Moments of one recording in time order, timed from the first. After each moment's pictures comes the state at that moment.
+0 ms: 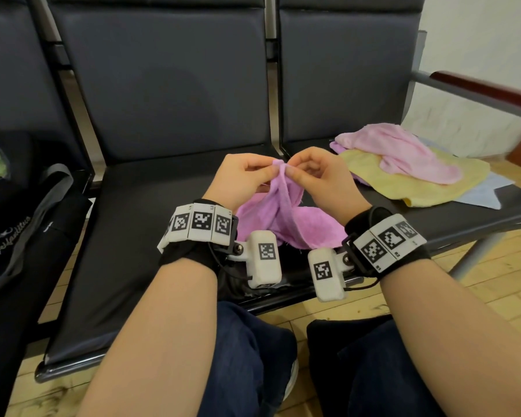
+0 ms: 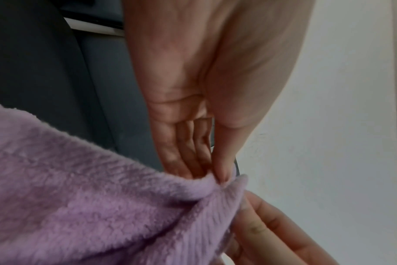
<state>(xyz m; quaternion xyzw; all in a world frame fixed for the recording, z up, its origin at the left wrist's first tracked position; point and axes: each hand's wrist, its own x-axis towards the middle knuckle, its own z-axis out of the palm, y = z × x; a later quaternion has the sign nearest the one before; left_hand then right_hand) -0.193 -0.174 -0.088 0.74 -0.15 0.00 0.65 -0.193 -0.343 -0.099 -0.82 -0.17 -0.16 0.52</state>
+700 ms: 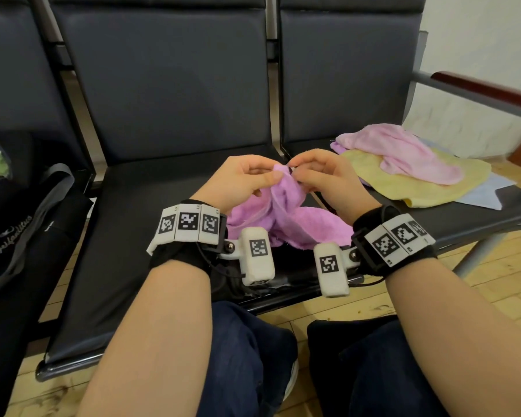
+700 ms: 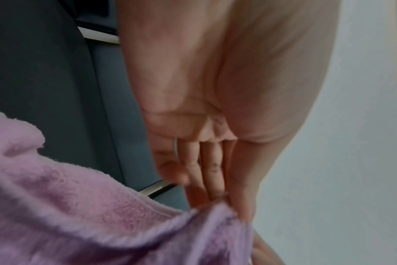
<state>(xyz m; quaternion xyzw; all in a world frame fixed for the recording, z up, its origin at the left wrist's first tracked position) -0.196 -0.165 -0.082 0.77 -0.17 -0.04 0.62 -0.195 -0.352 -0.096 -0.78 -0.17 -0.07 0.60</state>
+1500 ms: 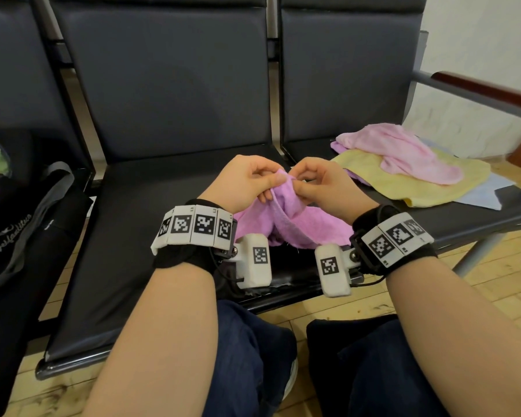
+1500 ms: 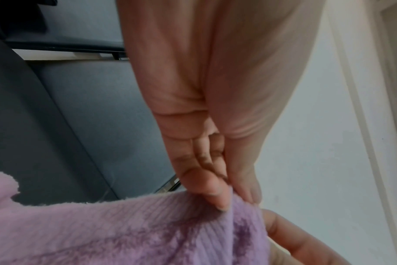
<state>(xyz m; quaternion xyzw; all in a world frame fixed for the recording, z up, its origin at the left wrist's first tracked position) -0.195 -0.169 -0.083 0.83 -0.21 0.01 0.52 -0.194 -0.353 -0.098 -0.83 -0.19 -0.02 0.52</state>
